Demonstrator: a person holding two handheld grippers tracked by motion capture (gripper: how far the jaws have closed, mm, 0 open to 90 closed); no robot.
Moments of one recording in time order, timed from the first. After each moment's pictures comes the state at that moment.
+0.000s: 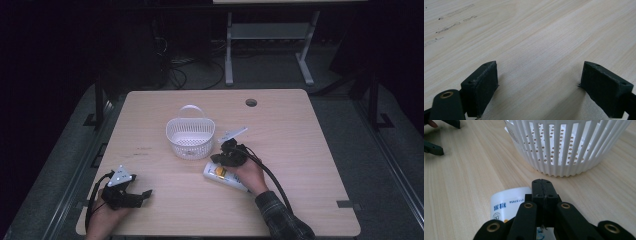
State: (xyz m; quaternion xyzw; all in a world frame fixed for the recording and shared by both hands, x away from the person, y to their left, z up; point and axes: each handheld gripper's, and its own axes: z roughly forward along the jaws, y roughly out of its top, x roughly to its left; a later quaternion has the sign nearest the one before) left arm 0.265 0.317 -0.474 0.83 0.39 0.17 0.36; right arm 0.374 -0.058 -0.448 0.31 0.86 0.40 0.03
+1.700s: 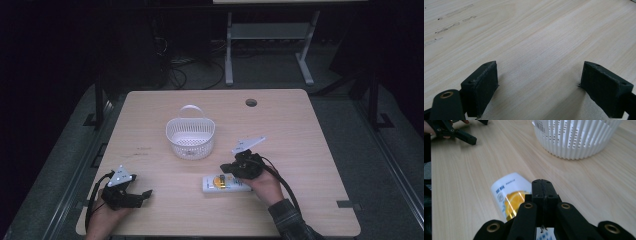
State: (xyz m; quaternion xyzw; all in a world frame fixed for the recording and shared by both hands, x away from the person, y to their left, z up) left arm 0.265 0.316 -0.474 0.83 0.39 0.17 0.36; right arm 0.323 -0.096 -0.422 0.29 0.86 0.41 0.03
